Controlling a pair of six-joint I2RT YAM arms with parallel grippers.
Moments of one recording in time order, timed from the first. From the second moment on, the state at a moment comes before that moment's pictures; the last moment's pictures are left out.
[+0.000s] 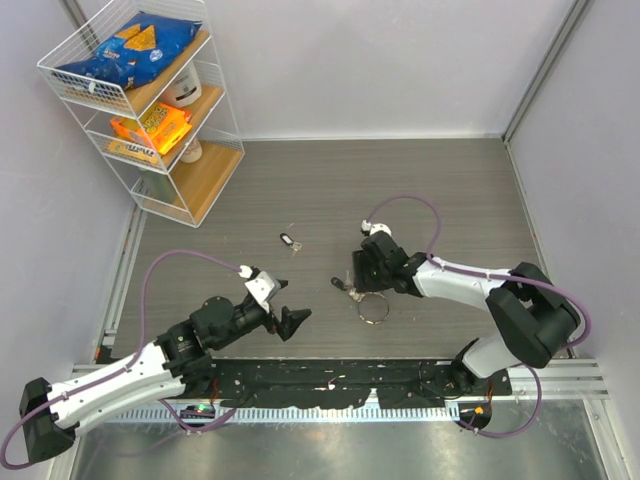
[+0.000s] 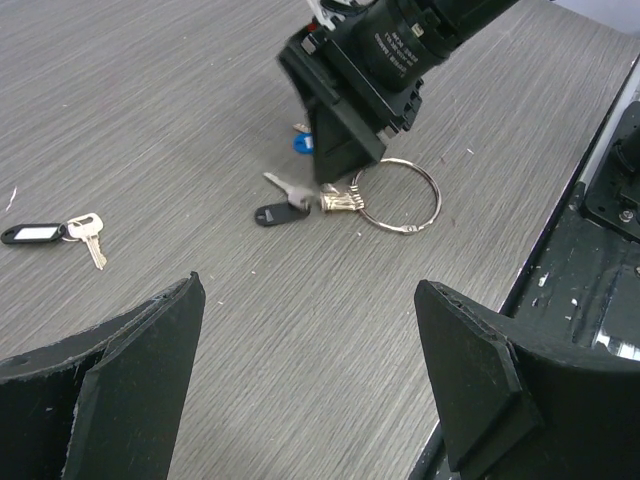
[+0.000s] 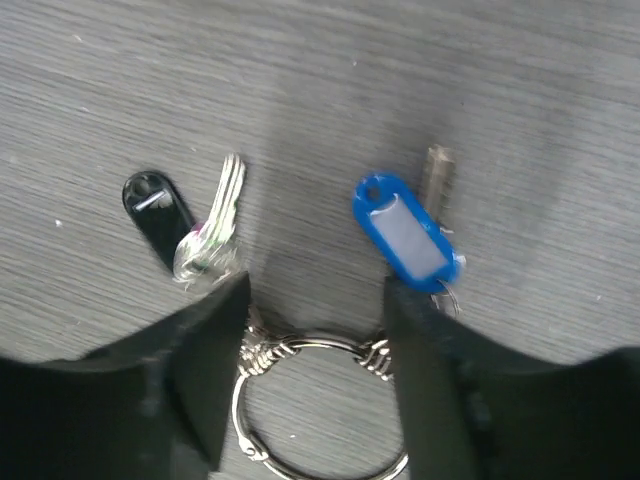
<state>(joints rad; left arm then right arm) -1.03 0.48 0.25 0.08 -0.09 -0.11 0.71 1.49 0.71 -0.19 0.12 0.48</state>
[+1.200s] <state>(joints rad) -1.03 0.50 0.25 0.08 -0.08 -0.11 0.78 1.38 0.78 -0.29 0.13 0.42</state>
